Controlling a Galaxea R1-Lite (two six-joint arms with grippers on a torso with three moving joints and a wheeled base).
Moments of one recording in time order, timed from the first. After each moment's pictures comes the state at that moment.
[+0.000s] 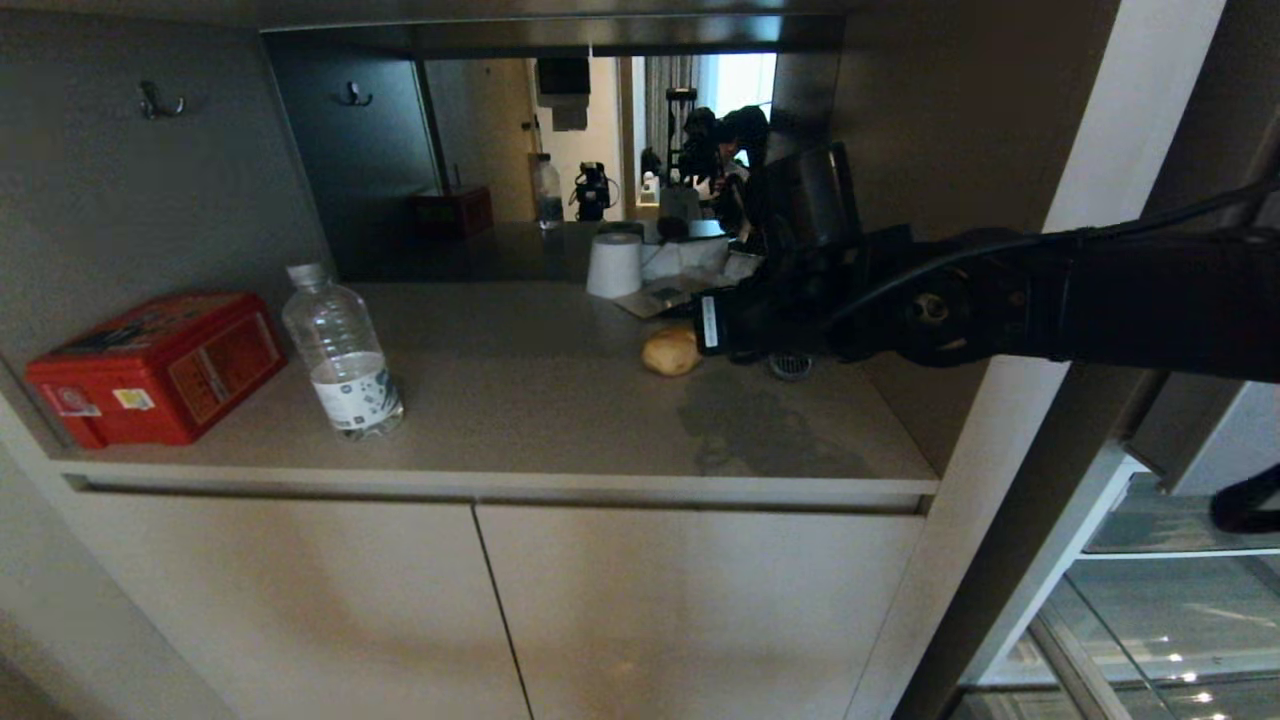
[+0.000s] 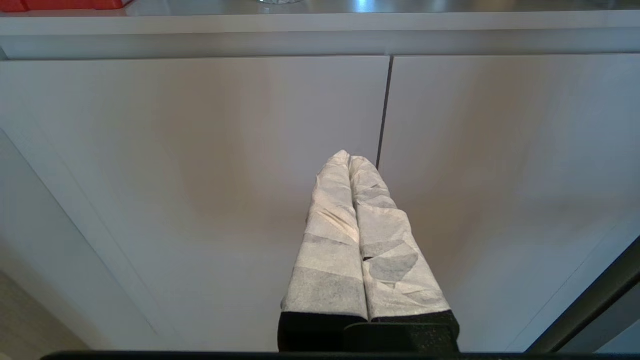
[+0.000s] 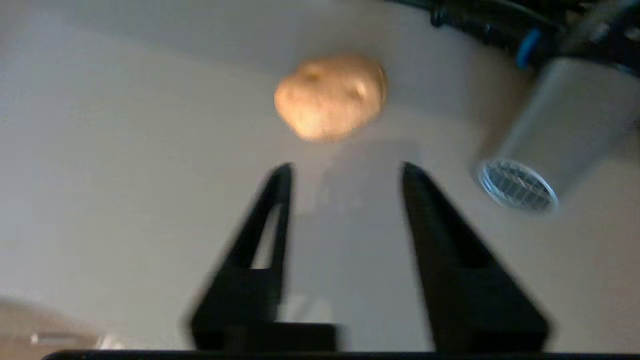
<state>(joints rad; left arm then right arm) 0.00 0.00 0.00 -0.02 0.00 0.00 0.63 2.12 -1.91 0.14 -0.32 0.16</state>
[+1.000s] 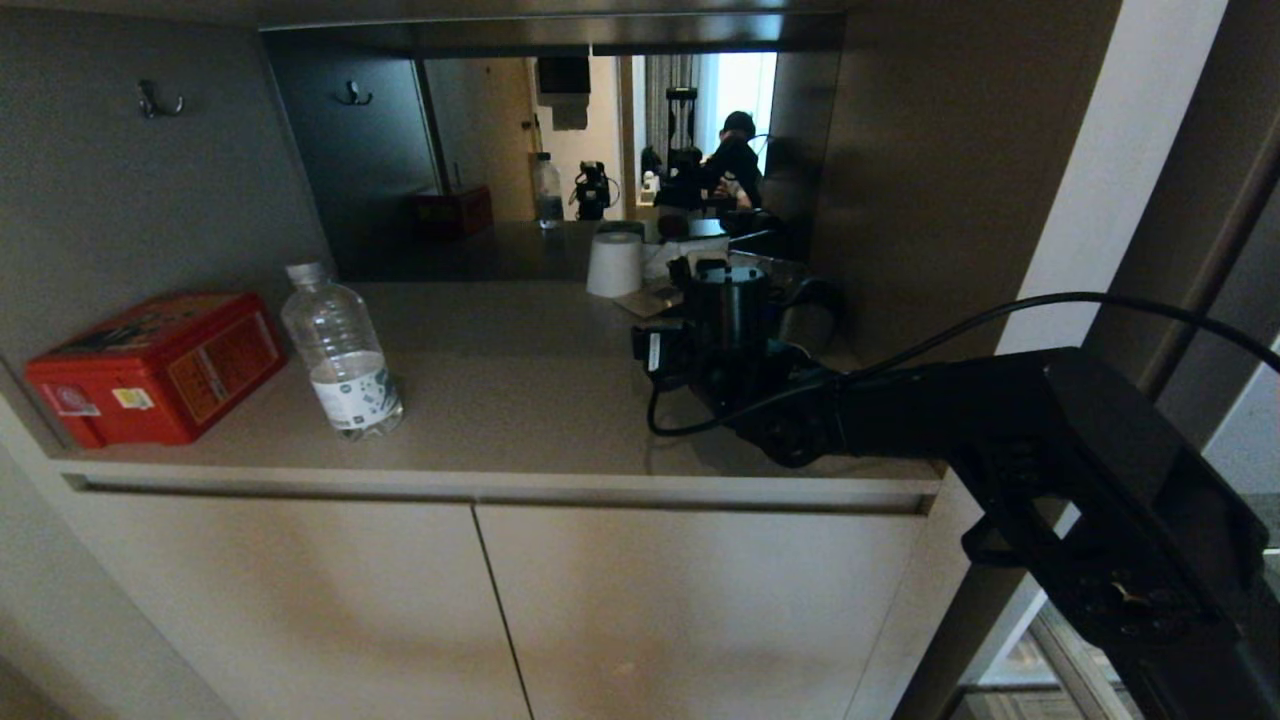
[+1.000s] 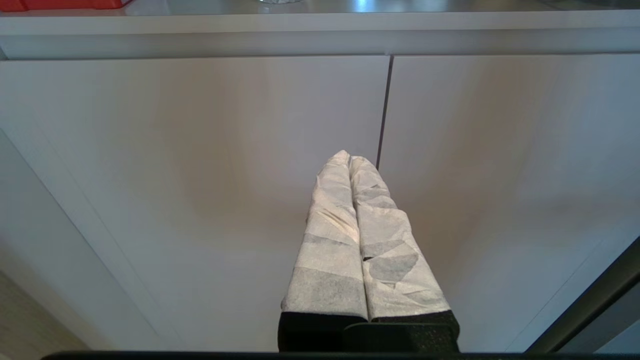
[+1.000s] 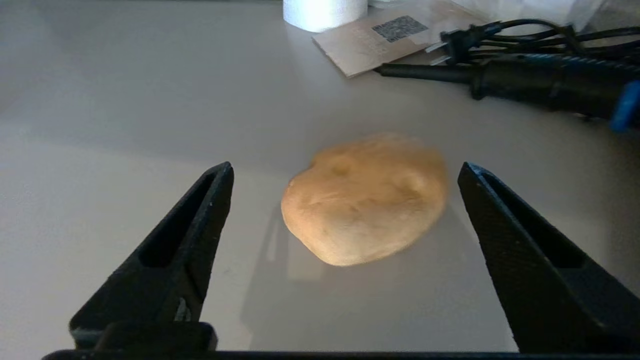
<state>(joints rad) 0.00 0.00 0.00 -0.02 0.00 0.00 0.62 2.45 -1.96 -0.43 -0.39 0.13</state>
